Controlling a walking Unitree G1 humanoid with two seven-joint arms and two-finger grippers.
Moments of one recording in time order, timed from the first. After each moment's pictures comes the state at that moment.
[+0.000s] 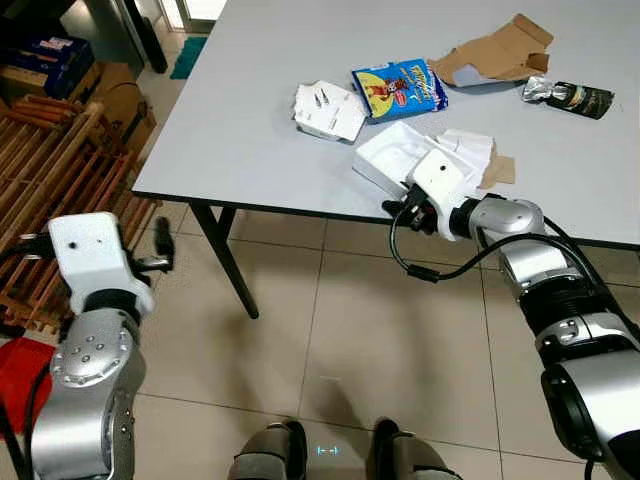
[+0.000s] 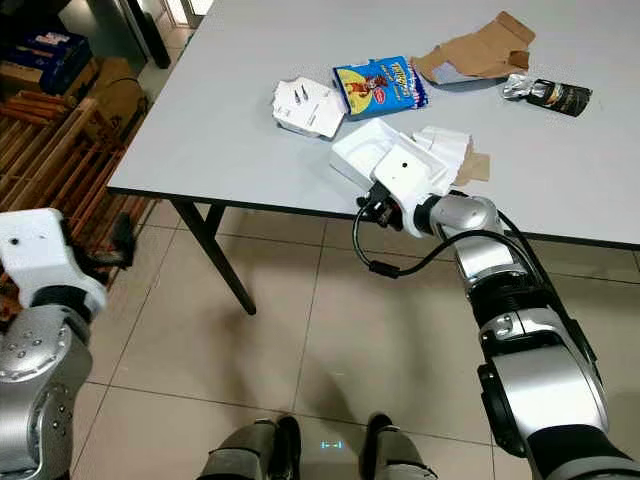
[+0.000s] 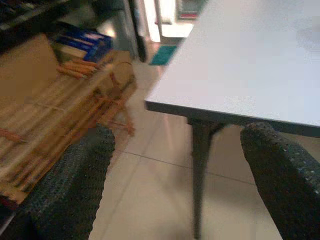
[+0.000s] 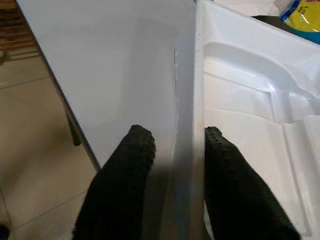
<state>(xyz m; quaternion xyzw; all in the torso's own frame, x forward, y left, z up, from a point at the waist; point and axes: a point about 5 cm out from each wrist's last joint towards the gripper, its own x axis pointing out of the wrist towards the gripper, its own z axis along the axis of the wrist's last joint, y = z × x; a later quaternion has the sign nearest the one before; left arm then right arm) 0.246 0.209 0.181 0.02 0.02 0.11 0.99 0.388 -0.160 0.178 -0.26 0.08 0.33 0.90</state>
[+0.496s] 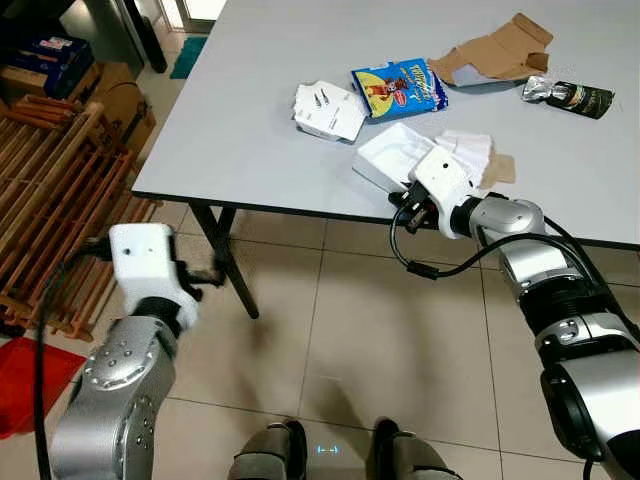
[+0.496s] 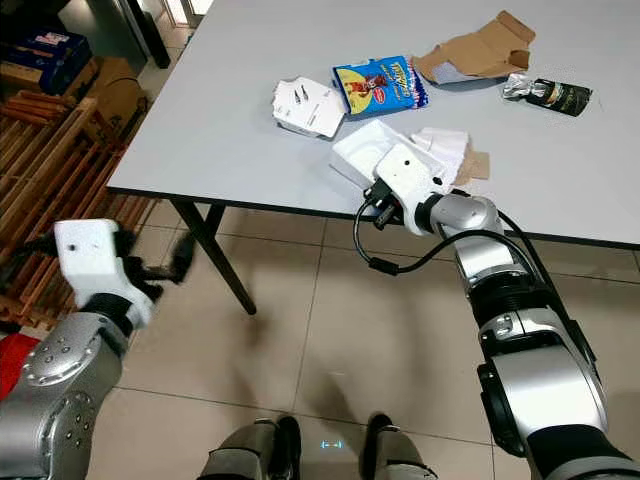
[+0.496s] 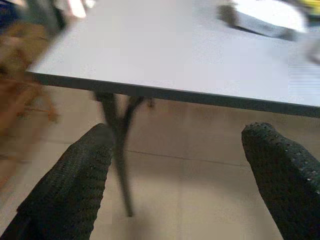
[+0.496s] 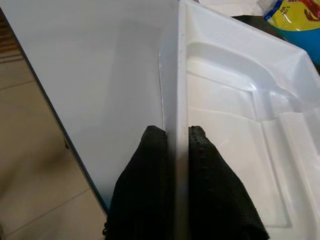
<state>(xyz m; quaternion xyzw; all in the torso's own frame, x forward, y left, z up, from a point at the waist) 0.245 0.172 0.171 -0.04 0.05 -0.04 1.00 0.389 -0.162 0.179 -0.26 0.07 0.31 0.91</state>
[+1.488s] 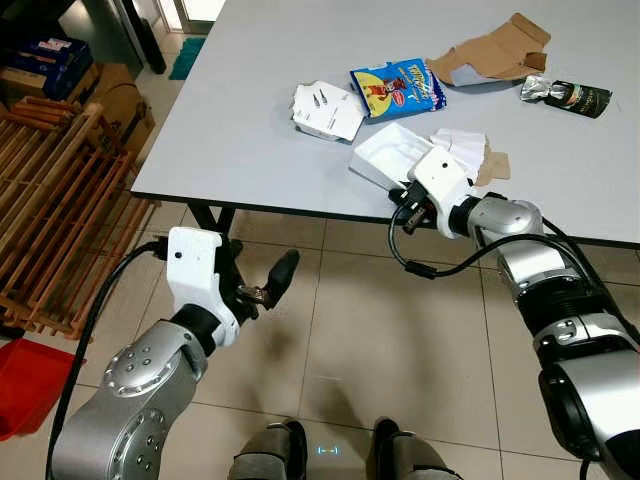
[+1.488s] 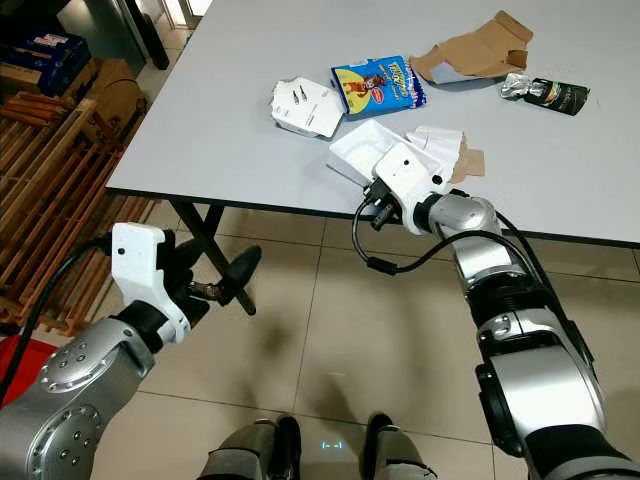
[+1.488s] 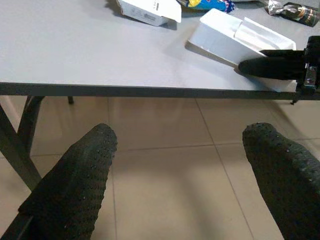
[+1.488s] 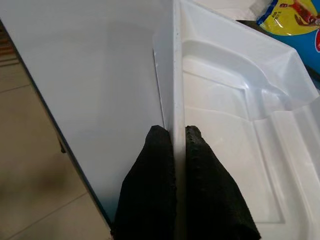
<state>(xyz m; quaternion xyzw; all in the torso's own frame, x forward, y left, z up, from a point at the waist) 0.233 0.137 0.178 -0.07 0.07 -0.20 0.98 0.389 -0.160 0.179 -0.26 0.06 0.31 0.91</state>
